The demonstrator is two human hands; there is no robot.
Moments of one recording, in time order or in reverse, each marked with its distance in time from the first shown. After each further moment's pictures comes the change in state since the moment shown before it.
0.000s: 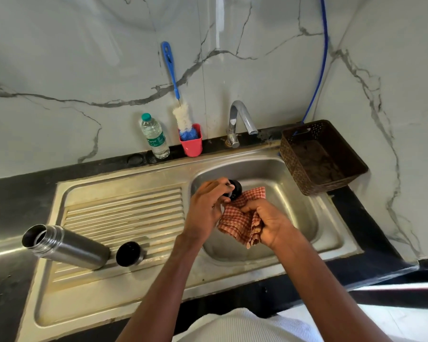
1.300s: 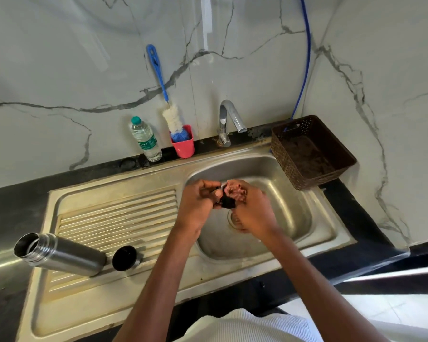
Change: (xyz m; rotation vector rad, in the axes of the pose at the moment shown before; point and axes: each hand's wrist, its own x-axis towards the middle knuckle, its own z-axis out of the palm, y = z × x) left_hand 0.018 0.045 -0.019 -0.564 -0.041 -0.770; right_hand -0.009 0.007 0.003 -1.047 0.248 -0.820
